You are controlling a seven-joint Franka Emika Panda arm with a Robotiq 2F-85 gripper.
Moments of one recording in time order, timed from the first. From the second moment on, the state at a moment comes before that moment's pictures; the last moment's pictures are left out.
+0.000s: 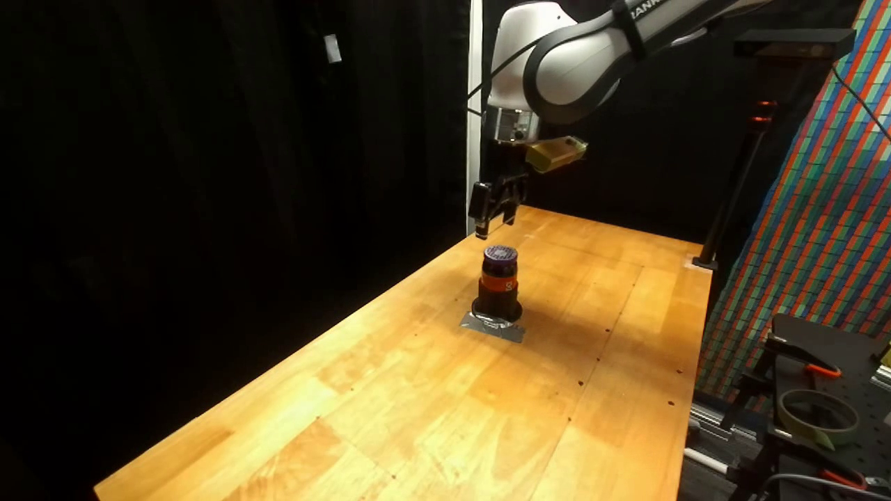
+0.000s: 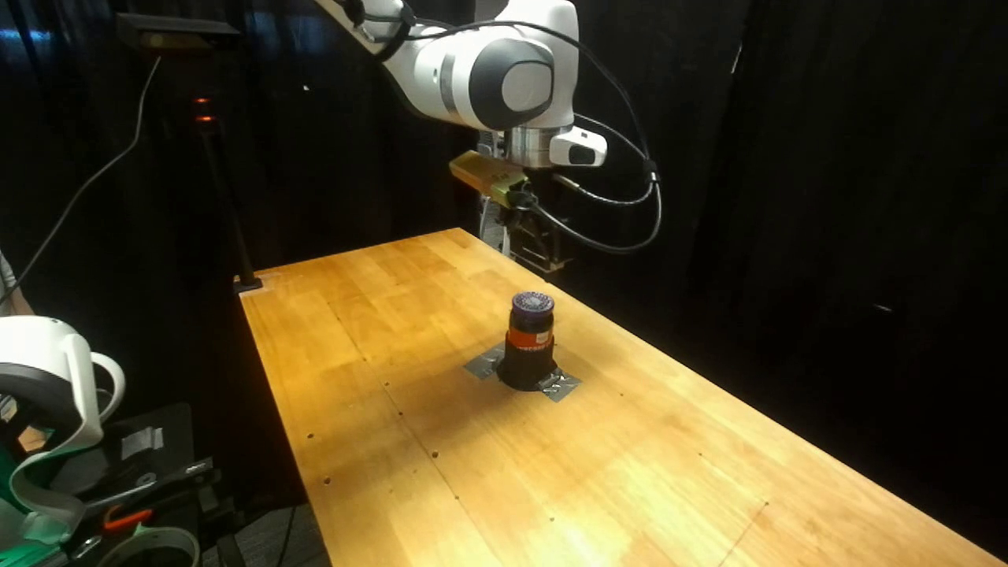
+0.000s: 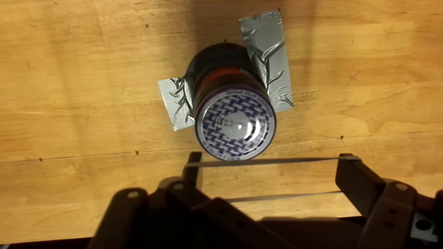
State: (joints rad) arm 0.11 0.46 0.07 -1.72 -0.03 2.28 0.19
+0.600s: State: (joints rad) arm 0.09 0.59 0.06 -1.65 -0.03 2.30 0.15
